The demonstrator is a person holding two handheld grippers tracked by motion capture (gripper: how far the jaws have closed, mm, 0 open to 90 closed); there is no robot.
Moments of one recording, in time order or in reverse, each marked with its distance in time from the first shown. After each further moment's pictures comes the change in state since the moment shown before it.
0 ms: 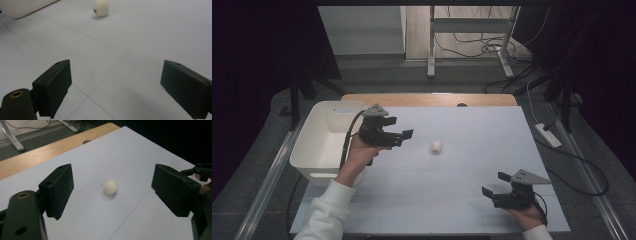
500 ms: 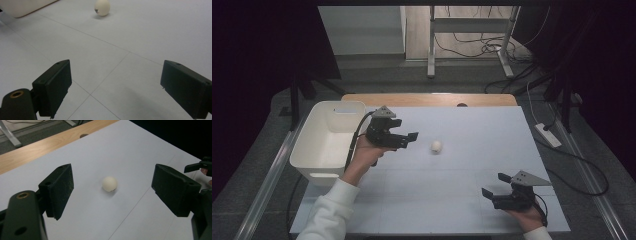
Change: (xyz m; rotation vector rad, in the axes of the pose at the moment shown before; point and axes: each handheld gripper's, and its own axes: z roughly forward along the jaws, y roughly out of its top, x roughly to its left) left arm -0.005 -0.001 0.018 0.042 -0.010 0.017; right arm 0.003 -0.001 -0.003 0.001 -0.003 -0.008
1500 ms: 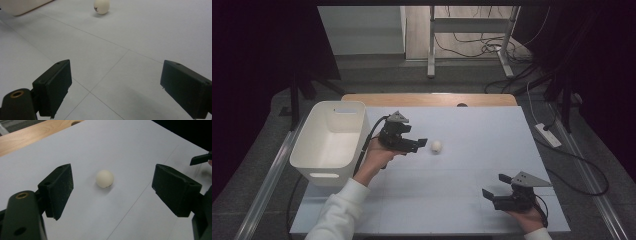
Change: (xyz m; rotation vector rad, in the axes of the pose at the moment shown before) left arm -0.005 -0.006 0.037 0.060 -0.013 -0.001; right arm 0.000 -0.002 -0.002 0.010 -0.009 -0.004
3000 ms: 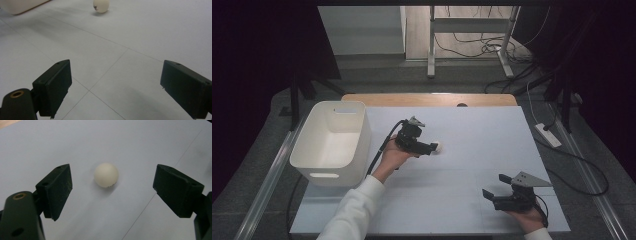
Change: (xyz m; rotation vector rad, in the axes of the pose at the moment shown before) left arm -0.003 -0.002 0.062 0.108 0.020 -0.015; right arm -0.001 -0.001 0.000 0.002 0.001 0.003
